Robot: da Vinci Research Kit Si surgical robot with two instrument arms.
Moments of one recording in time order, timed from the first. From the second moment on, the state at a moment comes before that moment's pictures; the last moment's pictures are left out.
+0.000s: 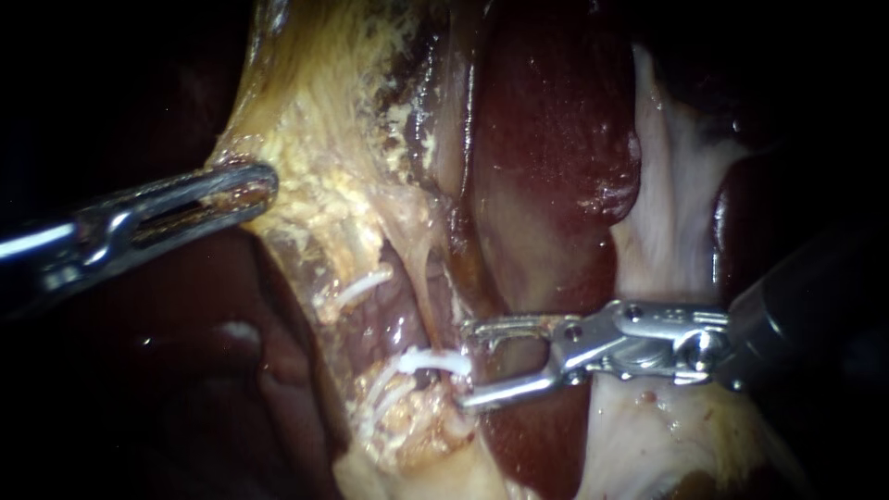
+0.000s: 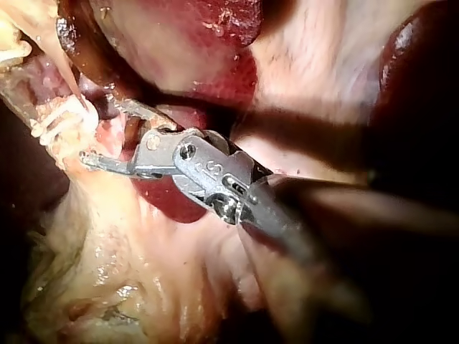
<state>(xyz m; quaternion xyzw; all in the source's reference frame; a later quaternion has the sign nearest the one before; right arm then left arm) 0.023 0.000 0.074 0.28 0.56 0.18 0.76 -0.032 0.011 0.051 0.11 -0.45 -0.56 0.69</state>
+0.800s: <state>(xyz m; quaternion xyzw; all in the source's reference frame) 0.019 0.006 0.066 0.17 0.62 0.10 0.76 -0.034 0.010 0.056 0.10 -0.44 -0.56 0.69</state>
